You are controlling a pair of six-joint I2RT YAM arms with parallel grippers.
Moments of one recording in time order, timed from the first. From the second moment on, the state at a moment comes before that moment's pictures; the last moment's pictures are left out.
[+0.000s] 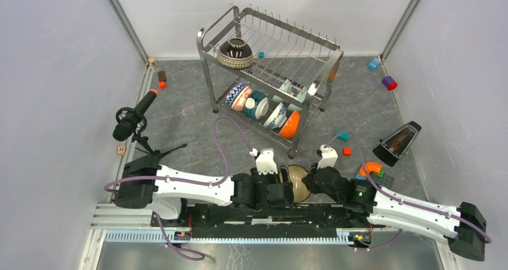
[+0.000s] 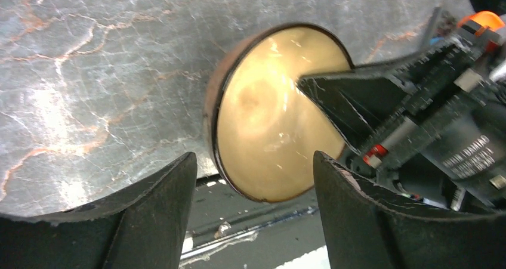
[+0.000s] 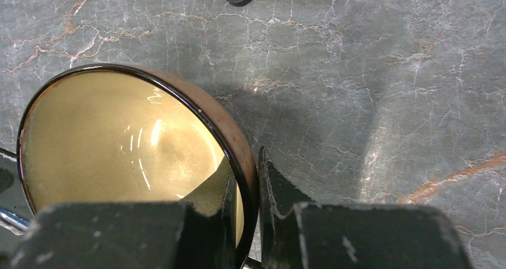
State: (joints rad) left arm -1.56 1.48 0.98 -0.50 -0.70 -1.42; right arm 1.13 0.57 0.22 -0.41 0.45 0.86
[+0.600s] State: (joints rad) left arm -1.51 1.66 1.15 -0.71 -0.71 -1.42; right arm 1.13 0.58 0.23 -0.44 0.45 0.86
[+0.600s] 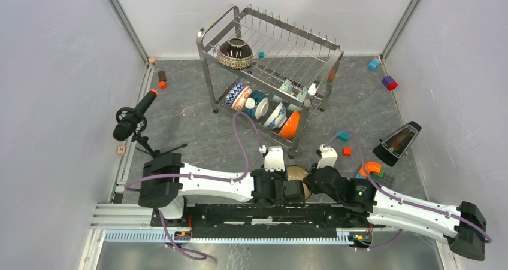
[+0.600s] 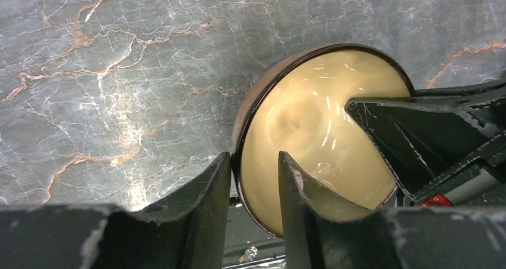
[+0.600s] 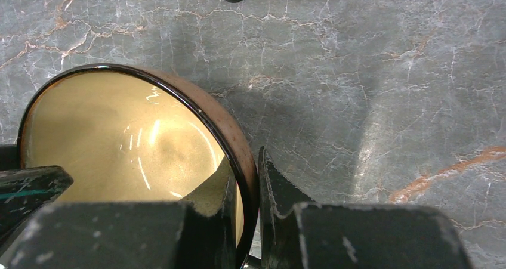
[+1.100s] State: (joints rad) left arm -1.48 1.71 1.15 -0.73 -0.70 -1.41; right arm 1.13 0.60 0.25 -0.44 0.43 0.85
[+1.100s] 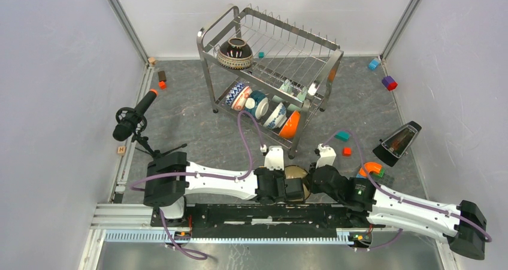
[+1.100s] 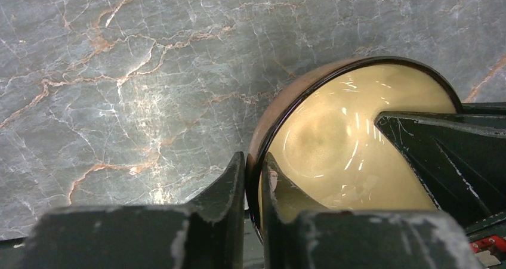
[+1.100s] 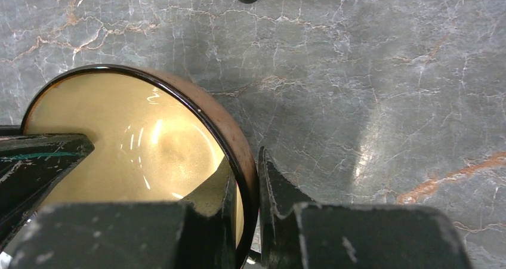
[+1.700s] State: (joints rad) left arm -1.48 1.70 1.13 -0.74 -0.69 -1.36; right arm 1.13 0.57 0.27 -0.40 0.39 0.80
